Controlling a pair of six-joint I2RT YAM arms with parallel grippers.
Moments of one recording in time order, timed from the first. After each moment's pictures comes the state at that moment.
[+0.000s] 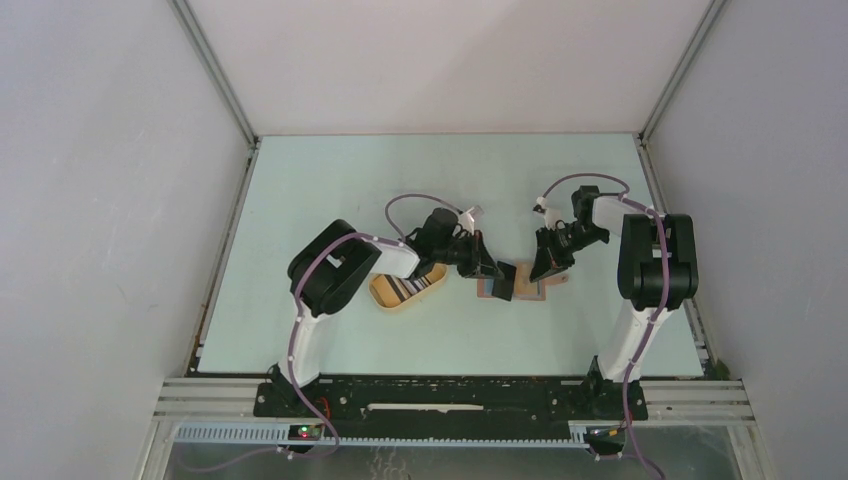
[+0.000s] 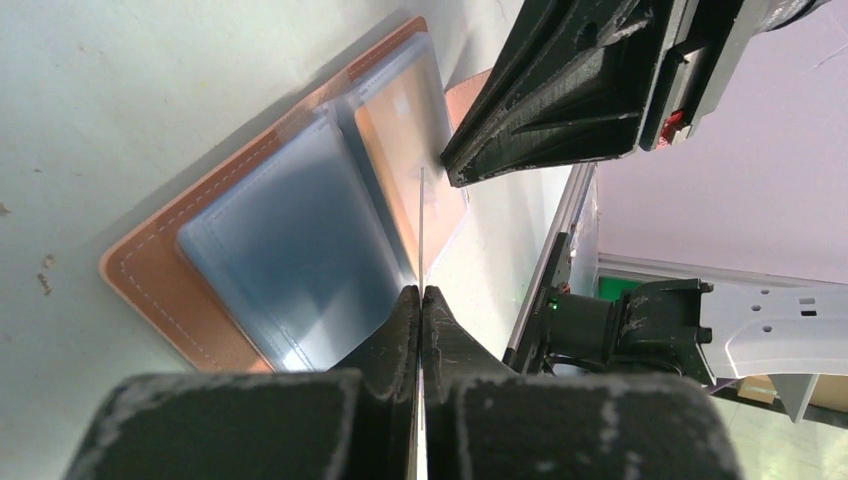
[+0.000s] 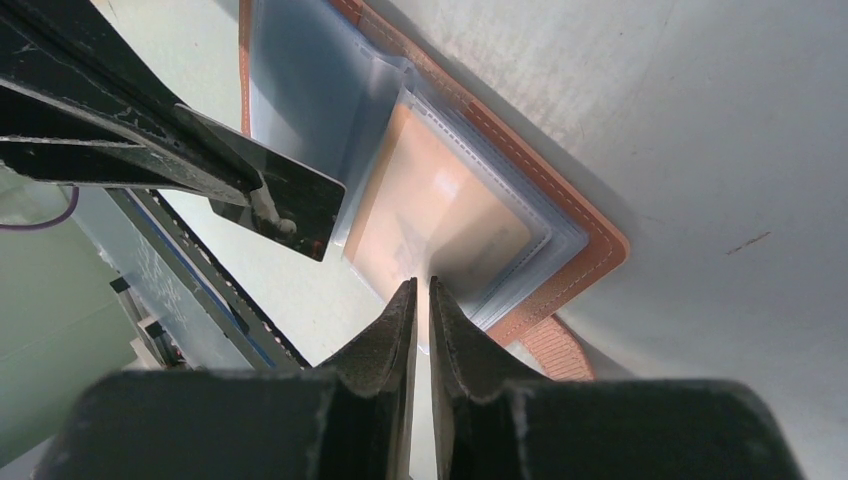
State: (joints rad) left arm -0.75 2.10 1.11 0.48 0.65 -0.91; right arm -0.02 1.91 1.17 -0.86 -0.71 -0.36
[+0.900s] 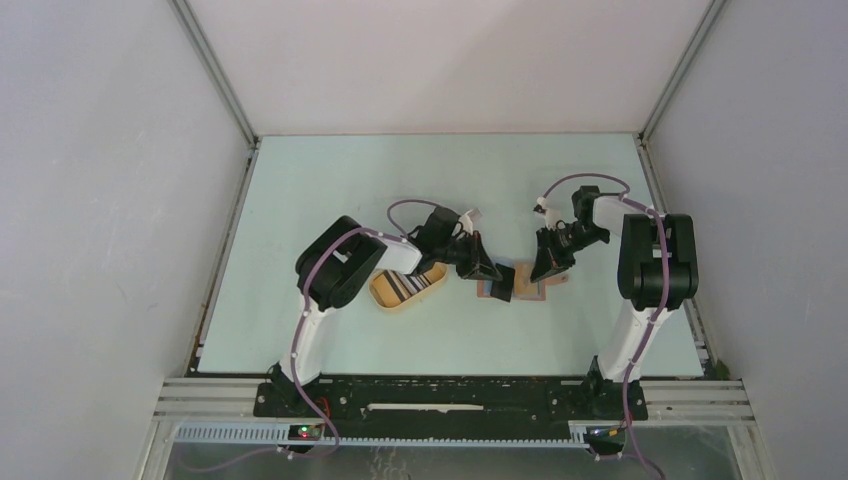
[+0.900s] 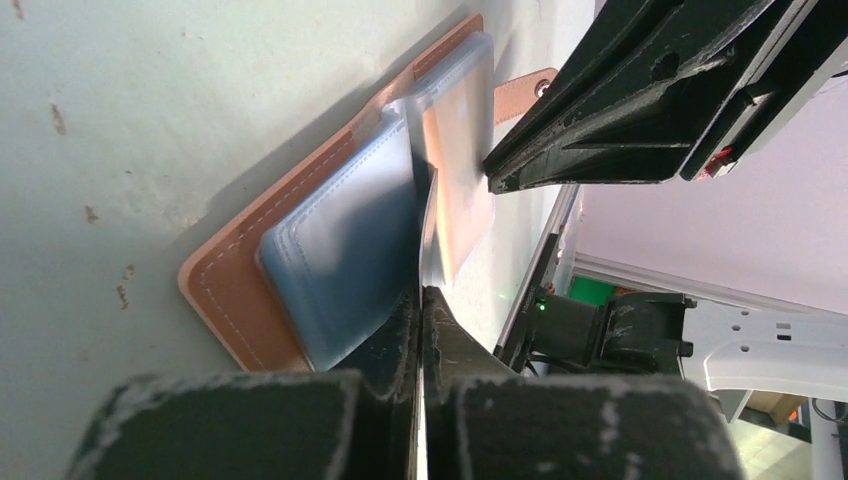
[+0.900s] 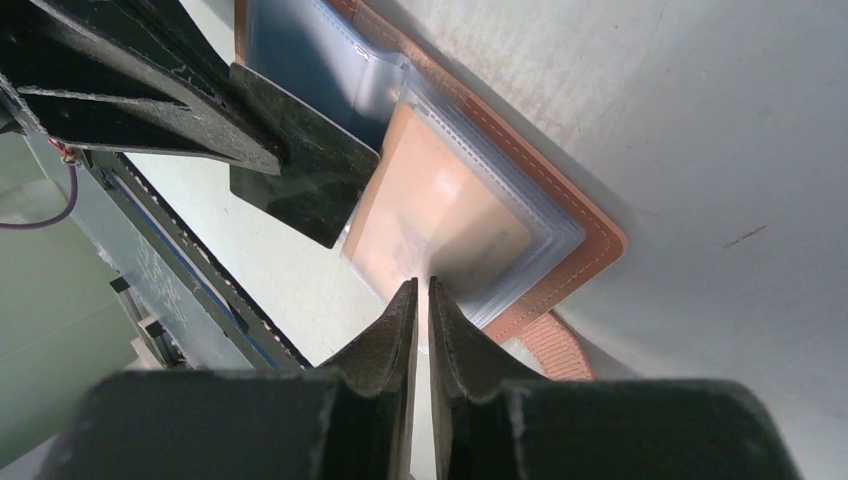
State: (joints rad) left arm -0.73 2.18 1.17 0.43 0.70 -0.97; right arm -0.02 1.91 1.17 -0.86 -0.71 -0.36
